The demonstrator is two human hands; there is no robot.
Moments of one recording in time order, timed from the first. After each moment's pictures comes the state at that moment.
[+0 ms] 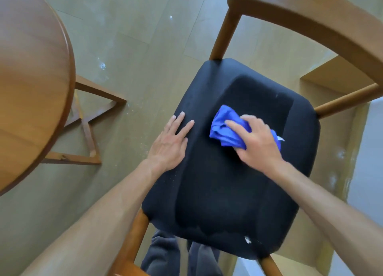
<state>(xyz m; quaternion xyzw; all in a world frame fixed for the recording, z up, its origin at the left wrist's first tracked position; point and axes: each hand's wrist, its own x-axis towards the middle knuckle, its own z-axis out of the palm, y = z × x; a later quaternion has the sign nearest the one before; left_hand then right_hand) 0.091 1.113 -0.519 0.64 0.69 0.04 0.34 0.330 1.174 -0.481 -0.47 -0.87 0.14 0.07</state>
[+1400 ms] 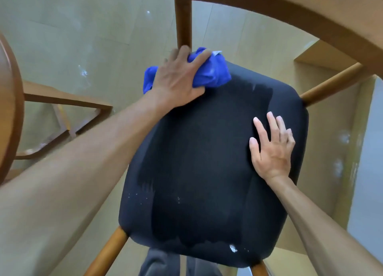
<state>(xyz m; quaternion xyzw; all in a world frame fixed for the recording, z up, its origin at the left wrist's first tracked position) 0.162 1.288 -0.482 0.77 0.63 0.01 0.12 0.430 1.162 -0.555 -0.68 -0.73 0.08 0.06</state>
